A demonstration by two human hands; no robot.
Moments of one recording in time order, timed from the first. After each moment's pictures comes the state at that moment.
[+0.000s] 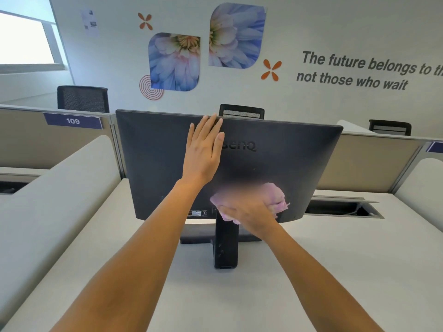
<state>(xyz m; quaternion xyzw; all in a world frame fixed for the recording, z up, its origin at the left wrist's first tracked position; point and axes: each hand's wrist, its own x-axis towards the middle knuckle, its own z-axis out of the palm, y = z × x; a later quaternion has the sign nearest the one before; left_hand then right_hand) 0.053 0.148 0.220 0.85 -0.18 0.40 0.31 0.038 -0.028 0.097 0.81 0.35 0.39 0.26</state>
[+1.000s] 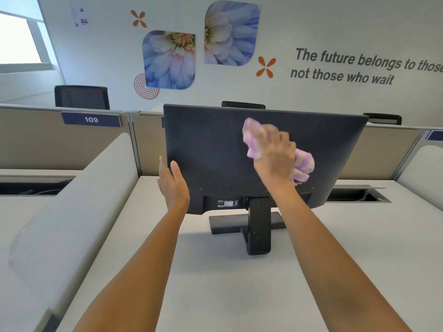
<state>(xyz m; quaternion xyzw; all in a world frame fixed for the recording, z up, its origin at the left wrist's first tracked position) 0.038 0.287 0.125 0.72 0.10 0.28 0.63 0.035 0.076 0.197 0.84 0.03 0.53 0.06</state>
